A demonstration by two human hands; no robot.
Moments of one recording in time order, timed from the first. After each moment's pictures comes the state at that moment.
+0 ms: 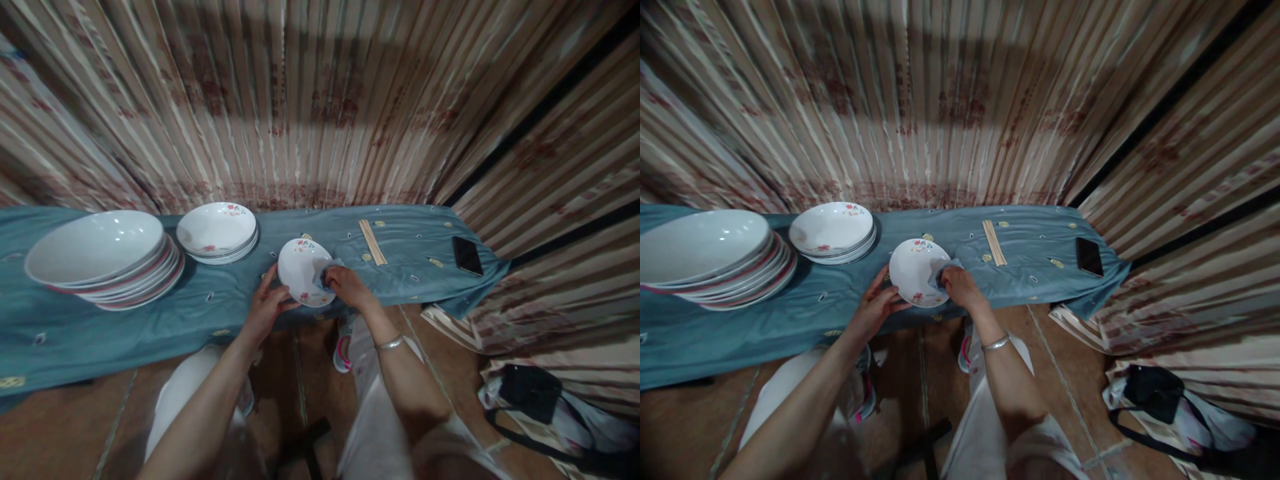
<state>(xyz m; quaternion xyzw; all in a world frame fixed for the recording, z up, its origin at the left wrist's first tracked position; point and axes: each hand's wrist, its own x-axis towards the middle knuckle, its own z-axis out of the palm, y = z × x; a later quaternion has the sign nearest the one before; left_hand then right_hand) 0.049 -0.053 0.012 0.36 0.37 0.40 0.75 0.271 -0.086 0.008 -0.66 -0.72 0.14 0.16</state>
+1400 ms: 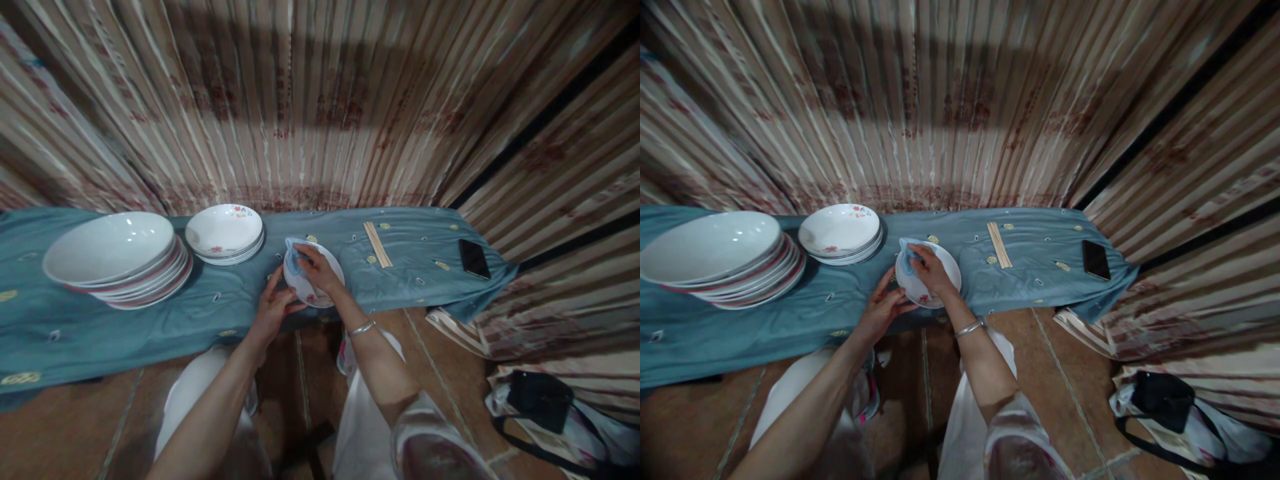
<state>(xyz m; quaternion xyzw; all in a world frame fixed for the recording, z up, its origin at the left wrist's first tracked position) 0.049 -0.055 0.012 0.37 0.36 0.40 0.76 0.214 -0.014 -0.007 -0.54 -0.65 0.24 0.49</state>
